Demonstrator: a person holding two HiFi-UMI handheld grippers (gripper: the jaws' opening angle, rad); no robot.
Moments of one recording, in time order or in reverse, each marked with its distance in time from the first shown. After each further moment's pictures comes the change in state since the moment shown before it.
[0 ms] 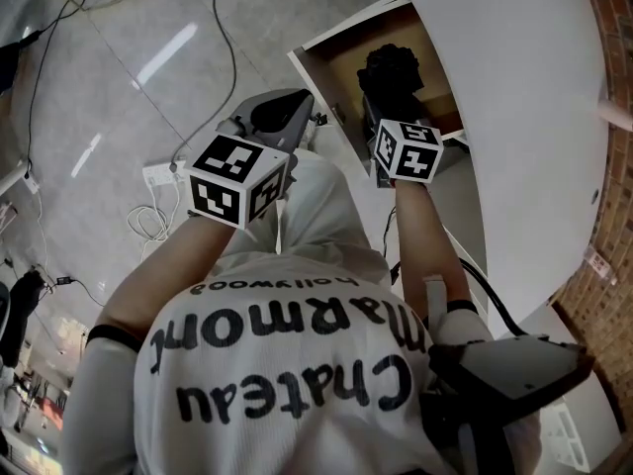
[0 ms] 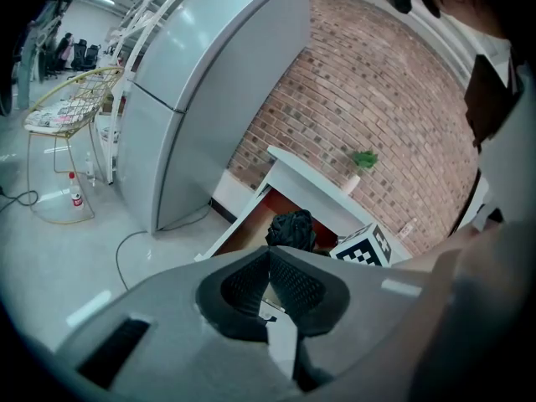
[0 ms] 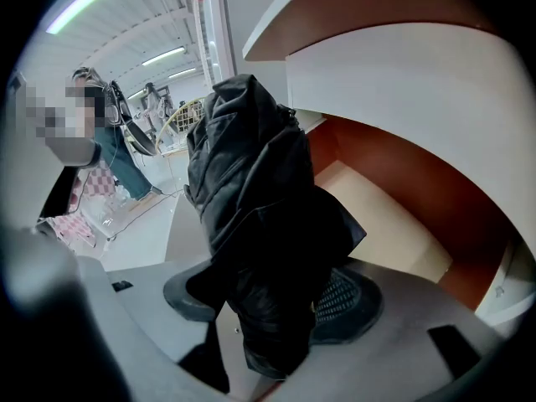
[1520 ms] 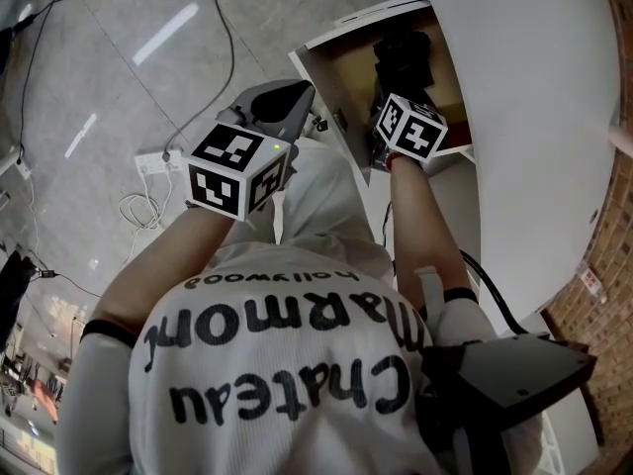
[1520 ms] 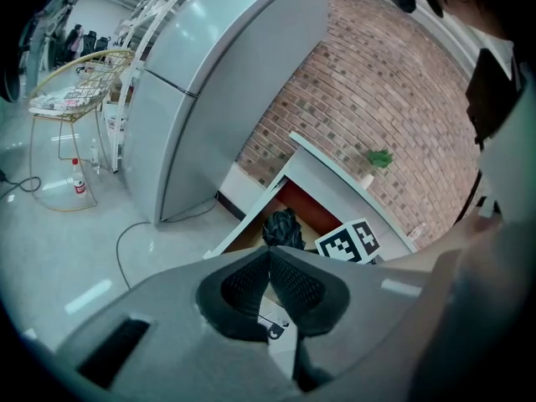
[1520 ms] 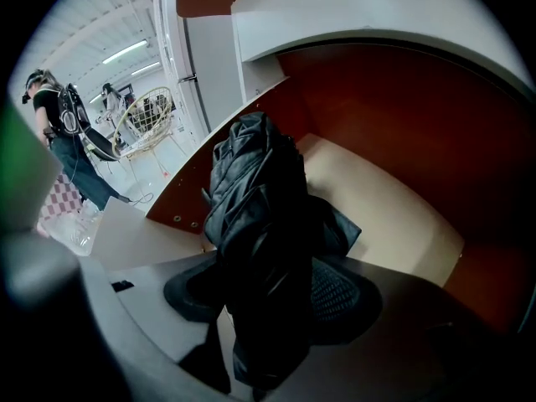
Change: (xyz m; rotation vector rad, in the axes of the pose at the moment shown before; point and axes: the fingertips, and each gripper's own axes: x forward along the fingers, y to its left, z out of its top) left arm 0.034 0.029 -0.010 -0.058 0.026 0.028; right arm 0.057 -0.045 -0.006 0.147 0.068 -0.141
